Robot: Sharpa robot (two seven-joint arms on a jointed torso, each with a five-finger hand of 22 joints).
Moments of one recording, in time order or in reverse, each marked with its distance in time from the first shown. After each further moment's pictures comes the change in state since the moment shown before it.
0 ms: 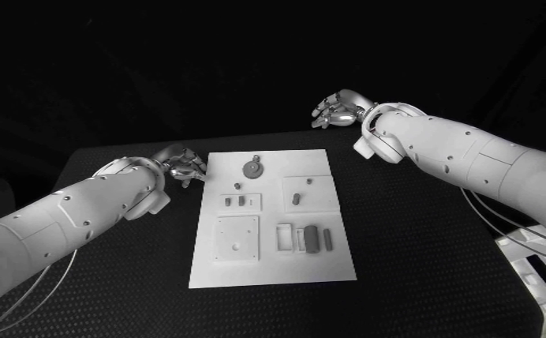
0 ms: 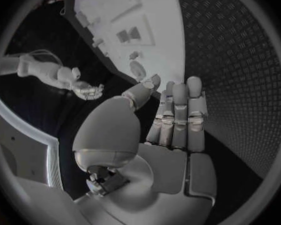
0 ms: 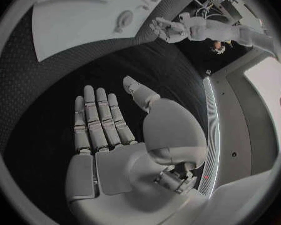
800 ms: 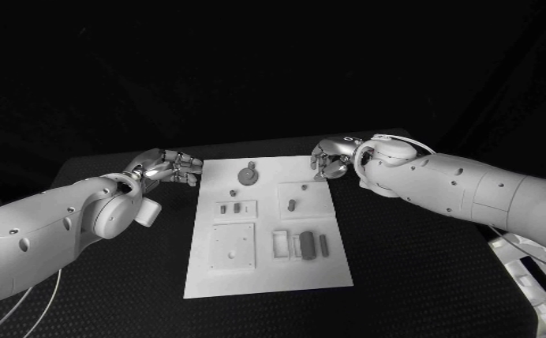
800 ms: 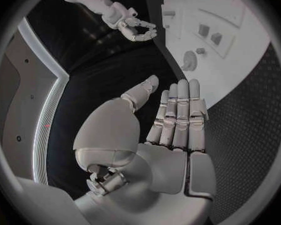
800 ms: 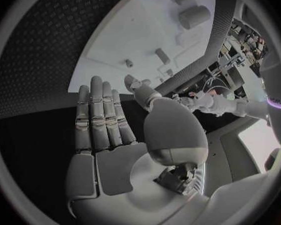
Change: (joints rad) left arm 0.012 -0.179 0.004 0.259 0.584 0.067 0.150; left_hand -0.053 0.005 -0.056 -0.005 0.000 -0.040 -0.011 0.060 -0.020 -0.101 0.033 0.031 -0.032 -0.096 0.086 -0.409 -0.144 0.006 -0.141 0.073 -0.289 -0.192; right arm -0.065 -0.079 -0.069 0.173 -0.576 0.033 -0.096; right_hand 0.007 -0.041 -0.008 0.003 0.000 0.086 -0.025 0.034 0.040 0.195 -0.064 -0.055 0.008 0.237 -0.112 0.063 0.120 0.078 0.271 -0.010 0.024 -0.011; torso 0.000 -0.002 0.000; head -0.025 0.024
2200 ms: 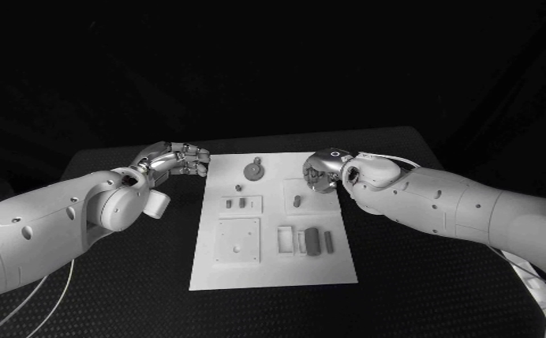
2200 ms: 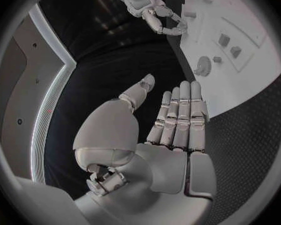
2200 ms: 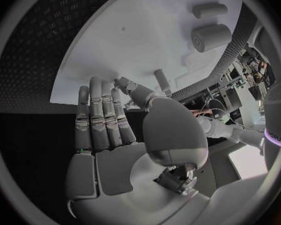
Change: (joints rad) left arm 0.000 -0.024 0.000 0.046 0.111 0.009 0.033; left_hand -0.022 -0.001 -0.061 0.001 0.000 -0.041 0.012 0.004 -0.014 -0.065 0.026 -0.034 -0.062 -0.032 0.029 -0.079 0.019 -0.005 -0.028 0.029 -0.051 -0.027; right arm -0.055 0.093 -0.036 -0.025 -0.173 -0.097 -0.045; right_hand 0.035 0.004 0.143 -0.001 0.000 0.056 -0.019 -0.015 -0.001 0.018 0.022 -0.132 0.002 -0.011 0.018 -0.078 0.059 0.000 -0.012 0.011 -0.051 0.042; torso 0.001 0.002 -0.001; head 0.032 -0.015
